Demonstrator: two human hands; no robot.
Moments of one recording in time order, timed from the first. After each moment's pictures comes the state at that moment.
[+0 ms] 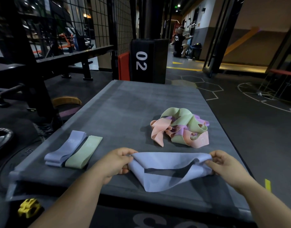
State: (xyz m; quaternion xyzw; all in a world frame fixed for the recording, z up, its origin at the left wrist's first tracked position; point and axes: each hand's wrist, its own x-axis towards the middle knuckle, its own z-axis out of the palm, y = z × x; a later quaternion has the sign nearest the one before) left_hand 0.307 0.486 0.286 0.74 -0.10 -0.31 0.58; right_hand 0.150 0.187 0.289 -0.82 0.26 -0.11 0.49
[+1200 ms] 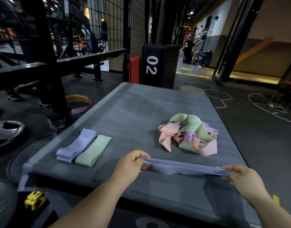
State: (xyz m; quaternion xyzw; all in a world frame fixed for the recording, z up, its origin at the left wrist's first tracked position) left_hand 0.285 0.471 0.280 0.80 -0.11 -0.14 0.57; right_hand 0.150 0.170 0.282 -0.81 0.36 -0.16 0.43
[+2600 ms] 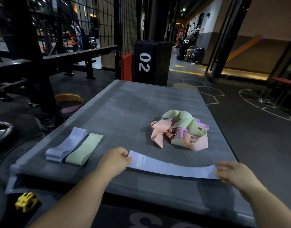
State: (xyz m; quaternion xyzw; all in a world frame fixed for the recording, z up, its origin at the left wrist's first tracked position) left_hand 0.308 0.485 0.278 0.91 -0.08 -0.14 0.39; right_hand 0.139 0.159 0.283 -0.75 0.41 -0.08 0.50
